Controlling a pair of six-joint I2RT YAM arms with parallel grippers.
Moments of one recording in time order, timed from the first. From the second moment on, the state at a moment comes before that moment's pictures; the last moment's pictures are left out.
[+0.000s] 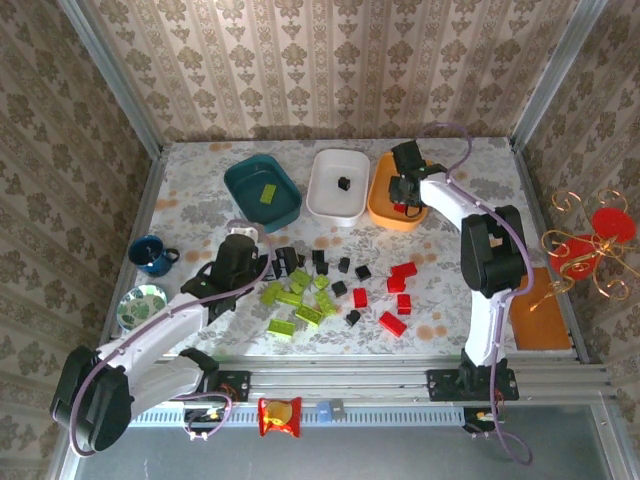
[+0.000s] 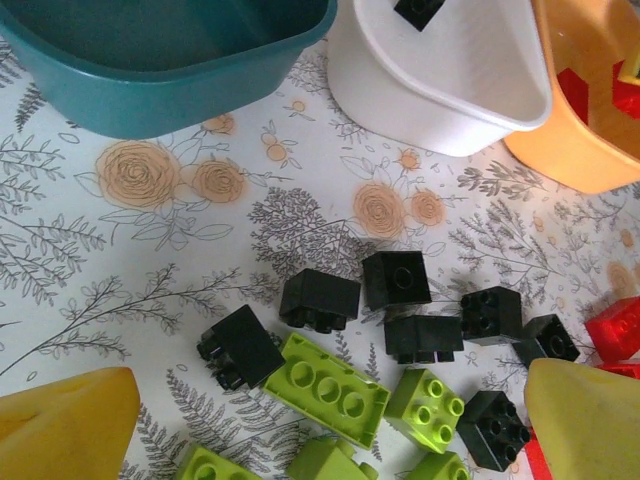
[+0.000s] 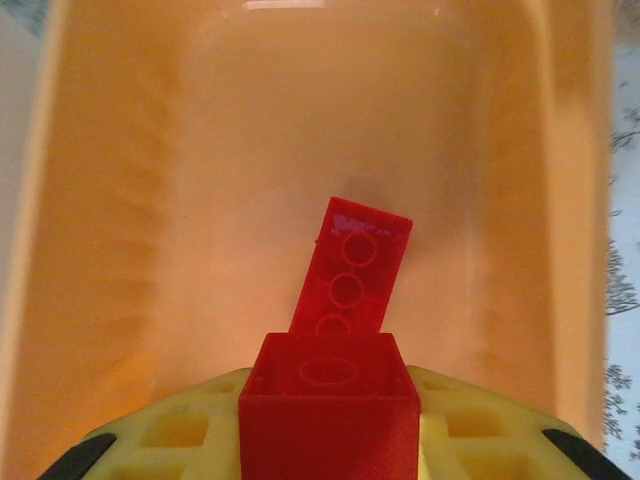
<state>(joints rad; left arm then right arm) -0.59 1.02 0.52 -0.14 0.01 -0.59 0.23 2.02 1.57 -0.60 0.21 0.44</state>
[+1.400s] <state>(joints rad) -0.57 1.52 0.68 -0.16 -0.05 -0.53 0.33 1.54 1.14 -0.49 0.14 0.47</state>
